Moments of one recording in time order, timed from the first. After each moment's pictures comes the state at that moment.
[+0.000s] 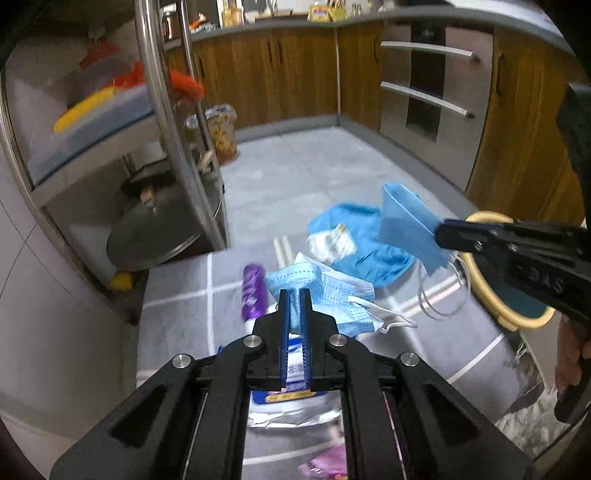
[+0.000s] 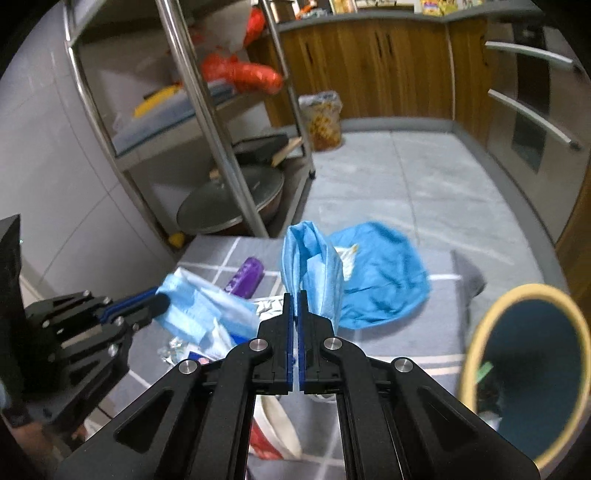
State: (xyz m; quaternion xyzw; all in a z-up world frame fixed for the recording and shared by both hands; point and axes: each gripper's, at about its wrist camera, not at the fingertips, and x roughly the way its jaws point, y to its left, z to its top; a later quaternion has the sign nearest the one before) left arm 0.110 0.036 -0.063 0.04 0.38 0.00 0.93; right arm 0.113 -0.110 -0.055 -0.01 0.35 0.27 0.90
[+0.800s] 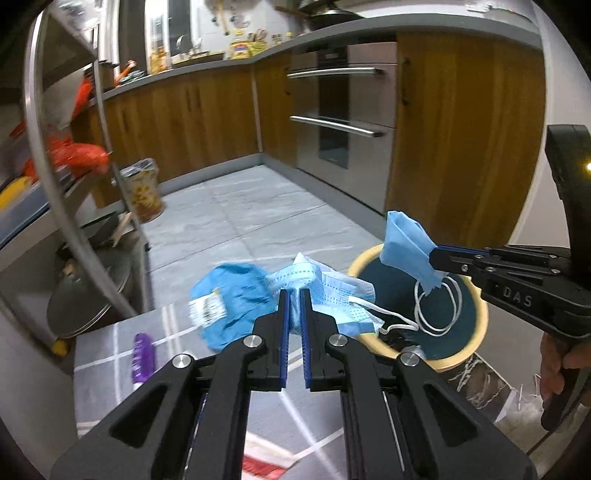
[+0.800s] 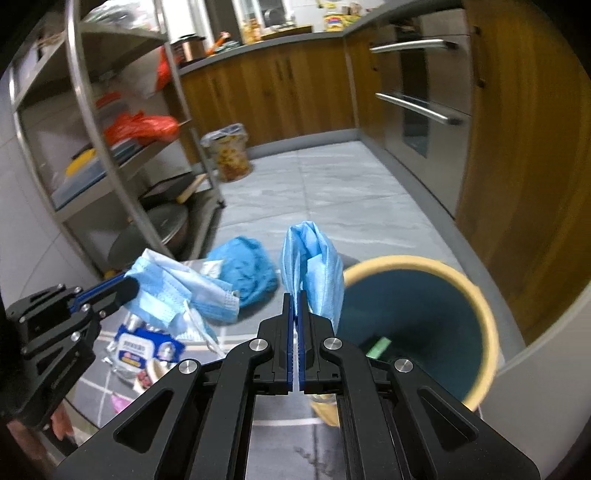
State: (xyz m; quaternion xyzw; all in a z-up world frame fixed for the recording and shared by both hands) left arm 0.119 -0.107 -0.041 0.08 0.32 -0.13 0.94; right arm 0.088 -0.268 -0.043 0.04 0.33 0.12 0.93
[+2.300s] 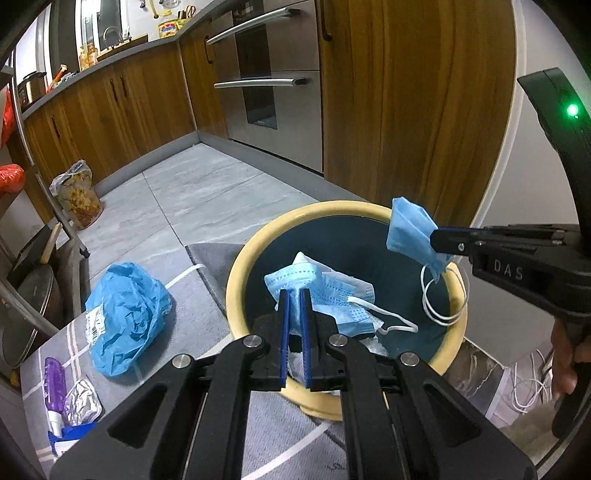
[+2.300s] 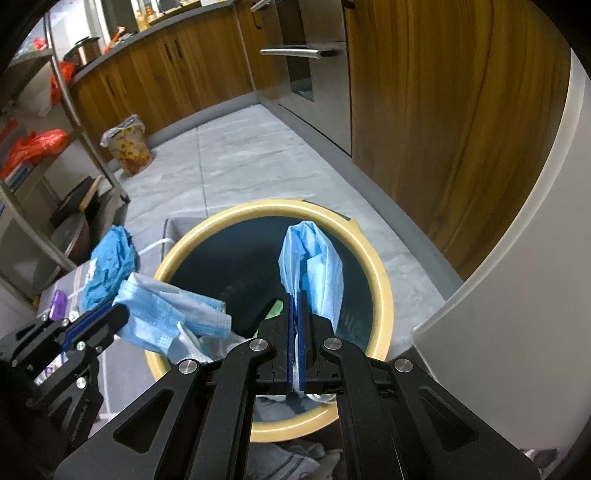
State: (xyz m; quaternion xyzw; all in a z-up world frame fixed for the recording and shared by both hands) left arm 0.169 -0.235 -0.122 0.12 0.37 -0.20 0.90; right arm 0.116 -0.370 -0.110 0.09 0.41 -0.03 0.91
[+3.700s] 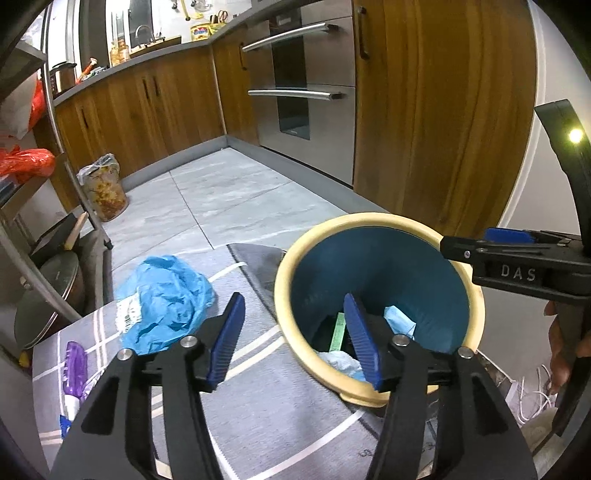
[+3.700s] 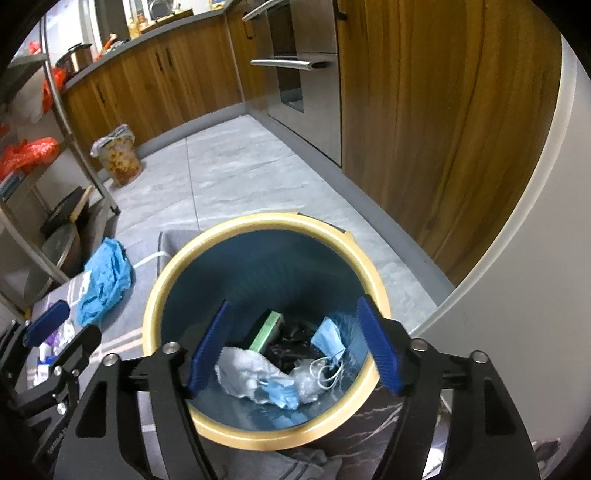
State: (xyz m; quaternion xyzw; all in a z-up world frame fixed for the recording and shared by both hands) left arm 0.159 -0.192 -0.106 0.10 0.35 -0.16 0.92; right arm 0.109 -0.361 -0.097 0.08 0.38 -0.06 0.92
